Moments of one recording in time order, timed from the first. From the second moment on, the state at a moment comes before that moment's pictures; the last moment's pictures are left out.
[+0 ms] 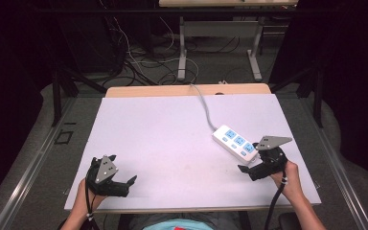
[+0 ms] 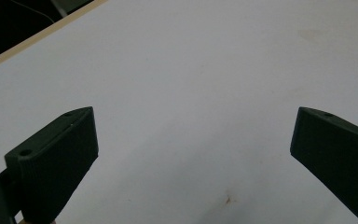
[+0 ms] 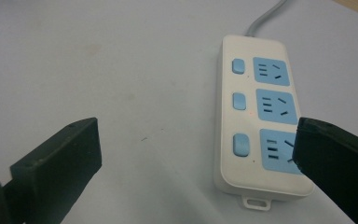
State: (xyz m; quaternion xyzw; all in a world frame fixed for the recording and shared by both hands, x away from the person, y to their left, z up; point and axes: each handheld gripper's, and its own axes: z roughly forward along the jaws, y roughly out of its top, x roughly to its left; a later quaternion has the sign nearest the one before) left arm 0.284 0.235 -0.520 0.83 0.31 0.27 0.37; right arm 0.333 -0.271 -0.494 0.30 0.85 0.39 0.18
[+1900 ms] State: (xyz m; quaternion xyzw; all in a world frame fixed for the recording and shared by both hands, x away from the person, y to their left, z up) left arm 0.286 0.236 -0.520 0.83 0.30 0.27 0.37; right arm 0.397 -0.251 -0.483 0.32 0.86 0.37 0.15
